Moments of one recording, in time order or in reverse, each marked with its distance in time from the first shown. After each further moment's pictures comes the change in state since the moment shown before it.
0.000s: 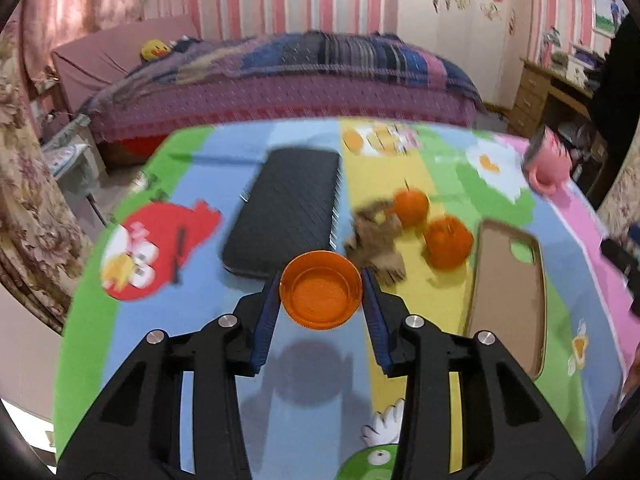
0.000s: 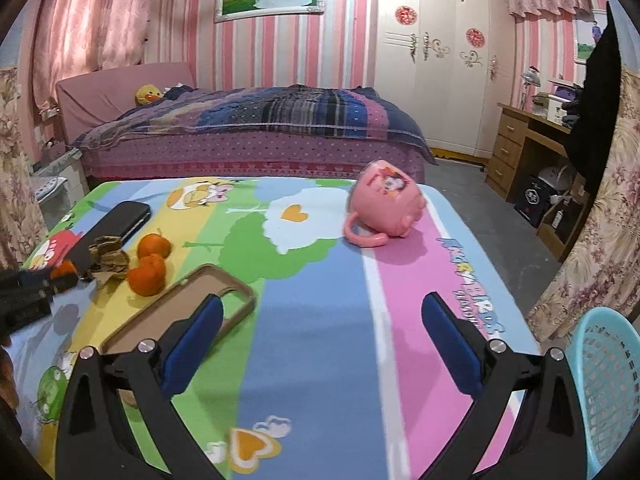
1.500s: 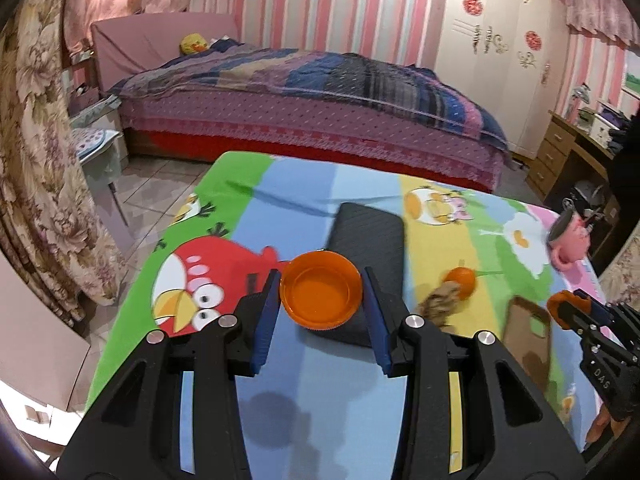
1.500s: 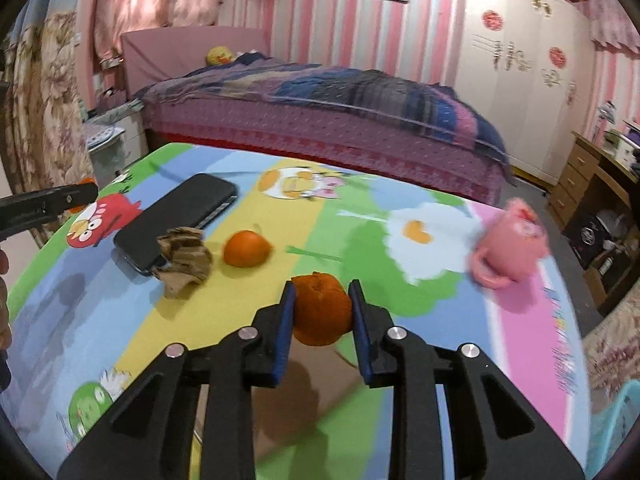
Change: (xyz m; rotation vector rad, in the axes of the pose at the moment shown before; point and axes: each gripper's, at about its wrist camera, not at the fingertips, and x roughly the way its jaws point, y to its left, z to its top) left arm -0.010 0.057 0.038 -0.146 -0.055 0.010; right arm 0.025 0.068 0.025 -0.168 0.069 0.140
